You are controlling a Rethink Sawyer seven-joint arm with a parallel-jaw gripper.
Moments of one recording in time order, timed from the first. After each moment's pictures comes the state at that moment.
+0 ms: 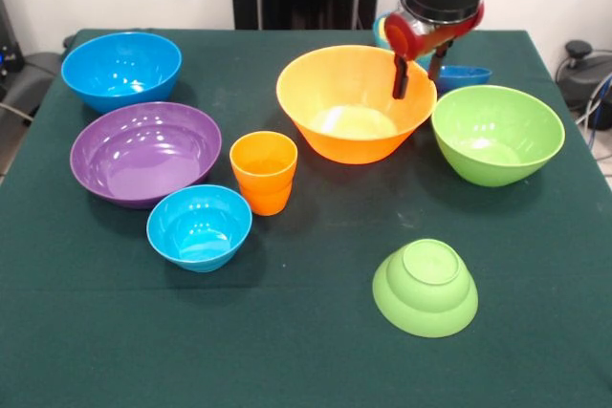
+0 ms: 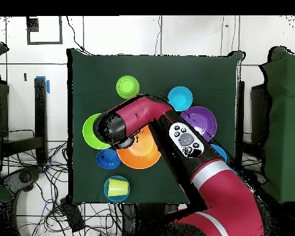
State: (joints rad) arm -0.50 -0.60 0.72 1.69 -0.72 0.97 1.68
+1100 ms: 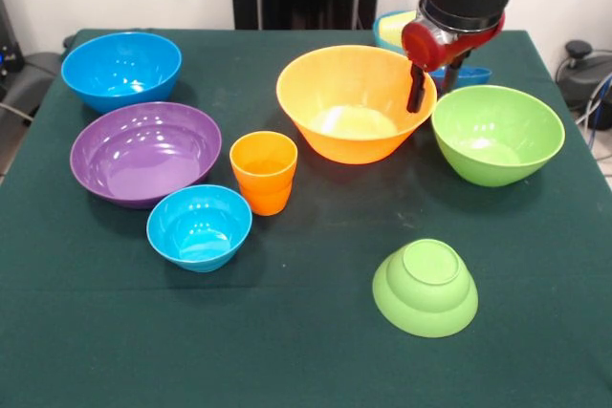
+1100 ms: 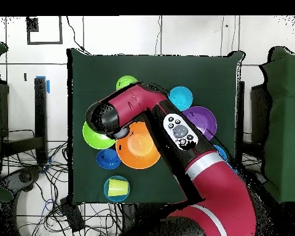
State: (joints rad) arm -0.49 -0.57 0.78 1.59 -0.77 1.04 1.66
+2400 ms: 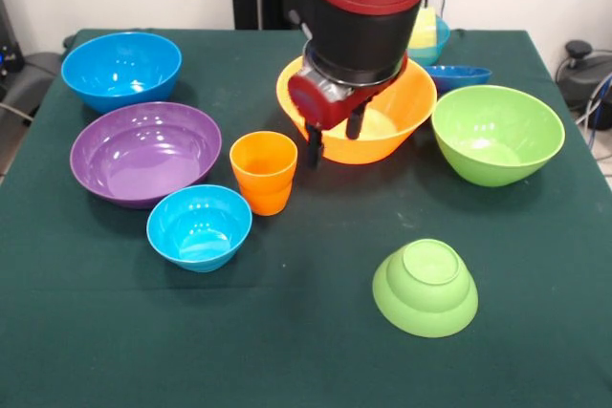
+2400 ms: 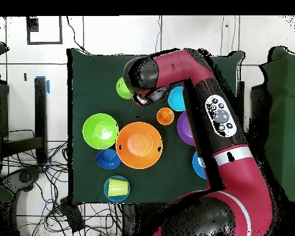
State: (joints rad) arm -0.57 -0.46 0.78 1.20 -0.78 1.29 1.21
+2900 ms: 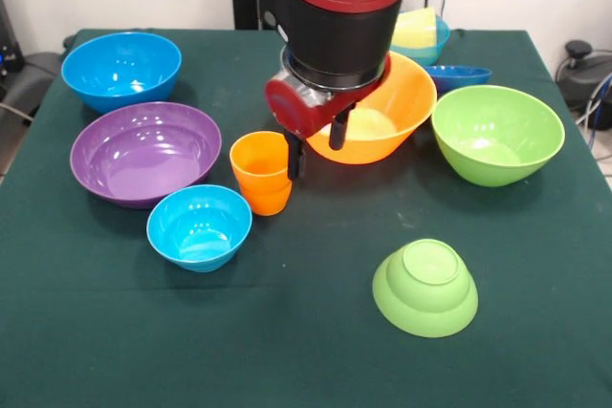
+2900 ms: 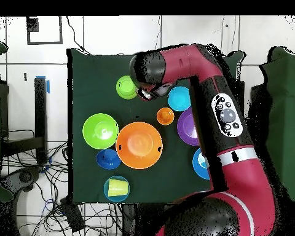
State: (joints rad) arm -0.58 -0.46 0.78 1.18 -0.78 1.28 1.17
